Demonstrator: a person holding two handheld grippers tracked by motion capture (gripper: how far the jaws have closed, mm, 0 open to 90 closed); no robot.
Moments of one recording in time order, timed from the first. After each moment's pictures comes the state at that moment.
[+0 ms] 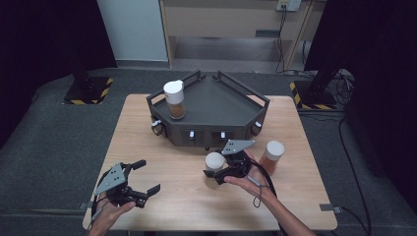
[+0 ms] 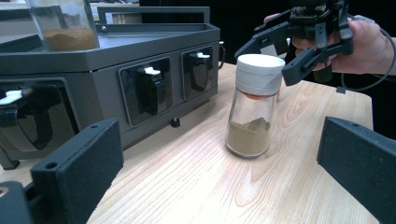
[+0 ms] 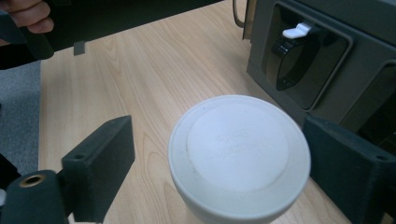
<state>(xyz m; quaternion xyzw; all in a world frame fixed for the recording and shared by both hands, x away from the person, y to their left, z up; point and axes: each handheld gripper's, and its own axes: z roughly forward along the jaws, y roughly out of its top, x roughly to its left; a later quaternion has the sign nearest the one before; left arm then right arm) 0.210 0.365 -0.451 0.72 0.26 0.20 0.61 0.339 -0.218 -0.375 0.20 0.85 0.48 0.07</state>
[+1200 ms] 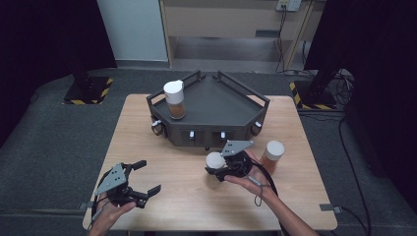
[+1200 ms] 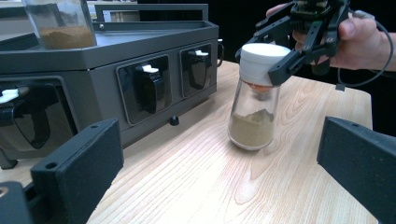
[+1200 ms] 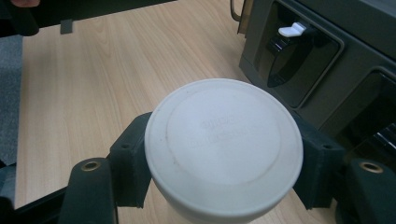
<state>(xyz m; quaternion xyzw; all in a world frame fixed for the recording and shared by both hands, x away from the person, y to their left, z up) 0.211 0.364 -0.451 0.73 0.26 0.20 0.61 0.335 -0.214 -0.361 0.17 0.87 0.46 0.10</state>
